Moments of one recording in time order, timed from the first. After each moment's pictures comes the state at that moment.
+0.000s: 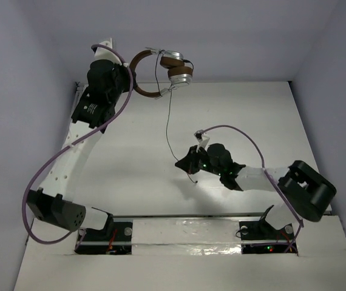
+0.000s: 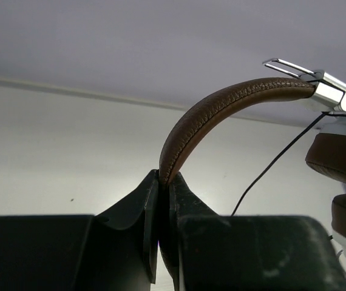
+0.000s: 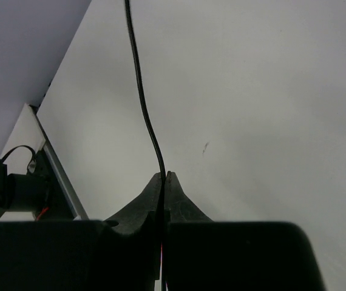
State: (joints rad) left arm -0.34 1.36 1.57 -0.36 -0.14 -0.42; right arm 0.80 1.51 0.57 0.65 -0.19 0.63
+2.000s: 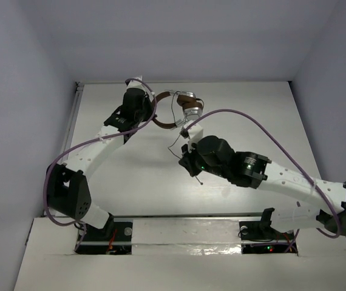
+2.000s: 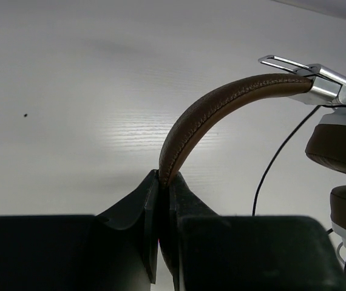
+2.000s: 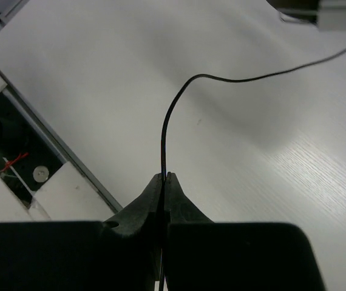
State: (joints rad) left arm -0.43 1.48 1.20 -0.20 -0.14 -0.51; right arm 1.13 1.19 1.16 -0.48 0.25 0.31
